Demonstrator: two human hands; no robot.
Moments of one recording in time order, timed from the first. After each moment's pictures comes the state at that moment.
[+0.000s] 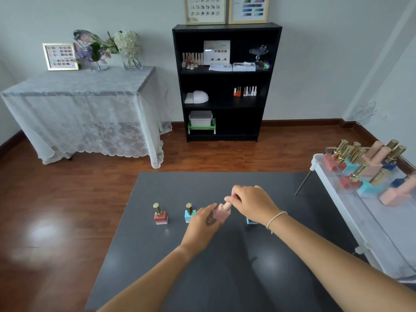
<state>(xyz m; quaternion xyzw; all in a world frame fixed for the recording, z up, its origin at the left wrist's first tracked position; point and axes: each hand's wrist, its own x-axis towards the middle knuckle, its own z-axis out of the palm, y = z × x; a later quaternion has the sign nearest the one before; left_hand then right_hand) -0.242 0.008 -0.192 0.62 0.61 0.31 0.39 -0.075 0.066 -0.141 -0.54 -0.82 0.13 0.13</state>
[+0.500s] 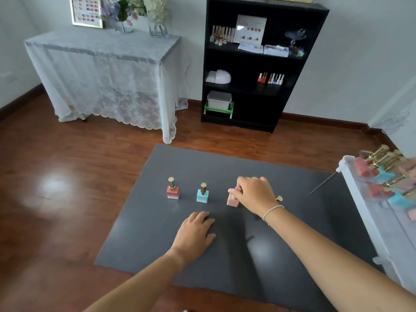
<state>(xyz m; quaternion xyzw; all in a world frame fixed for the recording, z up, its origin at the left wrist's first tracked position) -0.279 -0.038 -0.245 0.75 0.63 0.07 0.17 -0.108 0.071 -0.161 -0.54 -0.84 0.05 0.05</state>
